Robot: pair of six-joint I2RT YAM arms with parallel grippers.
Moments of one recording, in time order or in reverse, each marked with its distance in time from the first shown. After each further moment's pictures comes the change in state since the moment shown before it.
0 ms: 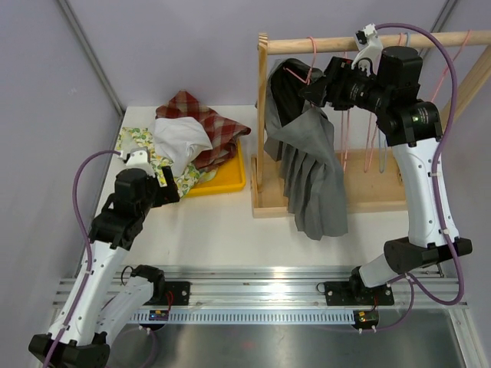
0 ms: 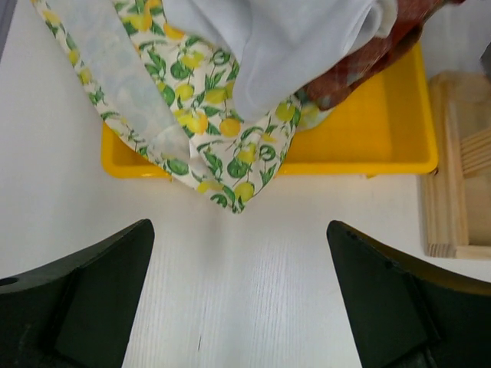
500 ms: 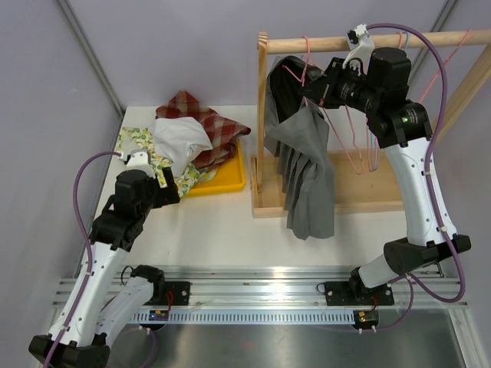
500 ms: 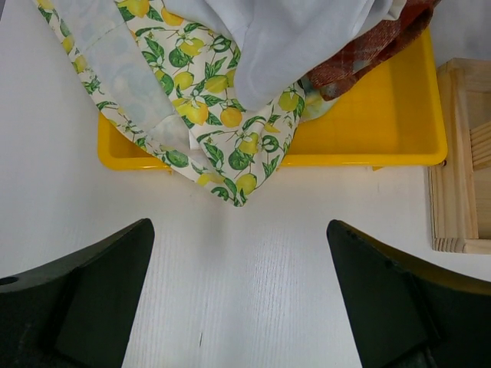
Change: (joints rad) left arm 0.000 -0.013 -0.045 0.007 0.001 0.000; right arm 0.064 0.005 -0.048 0.103 0.057 0.020
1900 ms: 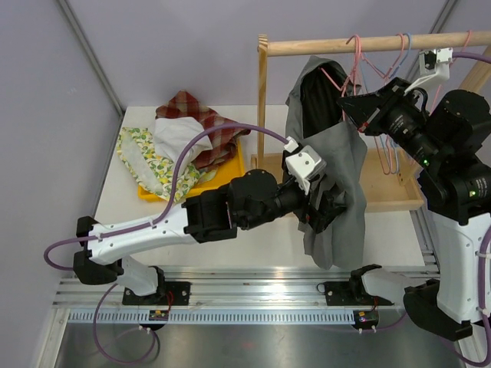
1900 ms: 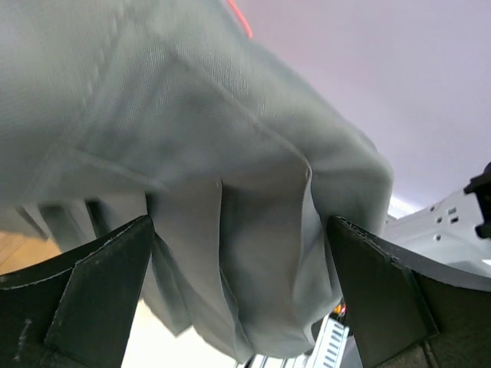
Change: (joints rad) left arm -1.127 0.736 0.780 0.418 -0.037 0.079; right arm 0.007 -0.356 -0.066 -0.066 0.180 0.145
